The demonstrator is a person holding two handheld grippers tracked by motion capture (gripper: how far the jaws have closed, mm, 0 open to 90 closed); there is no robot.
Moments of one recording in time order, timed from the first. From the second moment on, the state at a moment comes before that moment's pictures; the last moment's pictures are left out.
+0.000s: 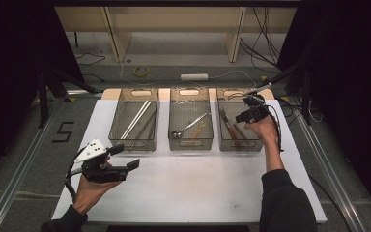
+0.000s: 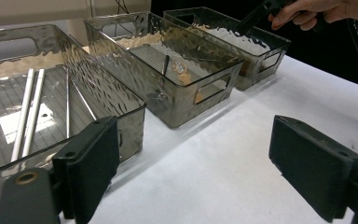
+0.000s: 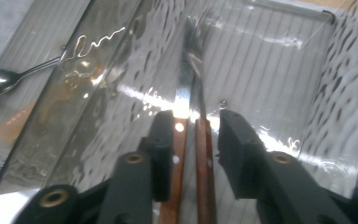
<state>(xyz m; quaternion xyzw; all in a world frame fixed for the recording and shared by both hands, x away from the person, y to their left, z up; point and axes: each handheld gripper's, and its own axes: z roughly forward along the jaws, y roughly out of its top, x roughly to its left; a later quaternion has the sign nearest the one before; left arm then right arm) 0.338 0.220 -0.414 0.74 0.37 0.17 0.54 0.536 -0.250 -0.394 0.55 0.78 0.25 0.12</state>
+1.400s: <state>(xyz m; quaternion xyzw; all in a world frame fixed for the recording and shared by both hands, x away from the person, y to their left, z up) 0.336 0.221 -0.415 0.74 0.37 0.16 0.54 0.436 -0.212 -0.376 0.44 0.77 0.45 0.13</state>
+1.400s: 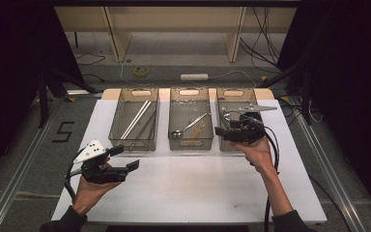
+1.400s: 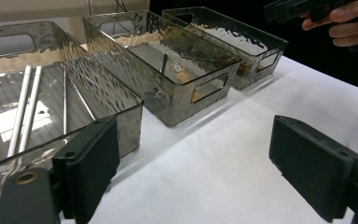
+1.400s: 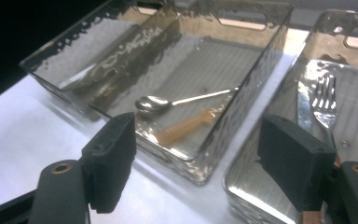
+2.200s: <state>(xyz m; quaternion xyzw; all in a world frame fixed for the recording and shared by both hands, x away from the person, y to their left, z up) 0.336 0.221 -0.415 0.74 0.37 0.16 0.54 0.400 -0.200 -0.390 0.39 0.77 0.50 0.12</state>
